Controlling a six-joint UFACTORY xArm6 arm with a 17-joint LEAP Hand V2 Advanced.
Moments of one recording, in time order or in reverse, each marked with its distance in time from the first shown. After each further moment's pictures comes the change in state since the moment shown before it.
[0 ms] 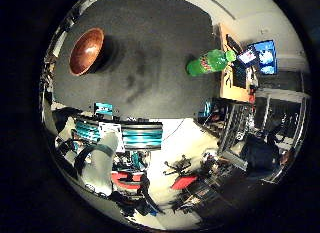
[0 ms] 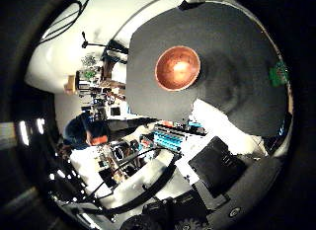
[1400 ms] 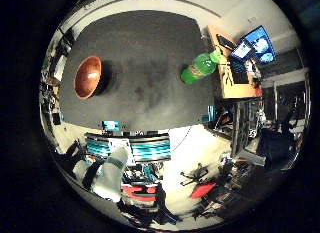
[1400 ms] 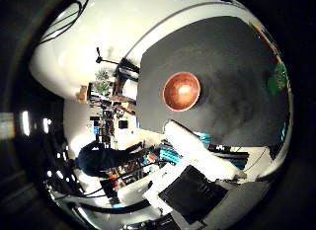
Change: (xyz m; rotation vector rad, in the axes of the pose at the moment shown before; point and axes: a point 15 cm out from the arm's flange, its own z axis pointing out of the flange) arm 0.046 -0.003 -0.058 0.269 -0.092 0.113
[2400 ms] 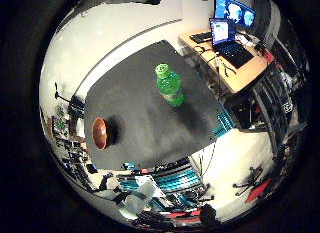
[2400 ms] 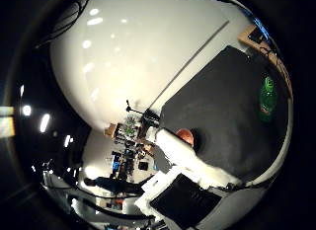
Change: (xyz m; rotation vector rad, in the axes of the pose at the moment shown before) arm 0.170 -0.006 -0.043 0.434 -0.328 0.295
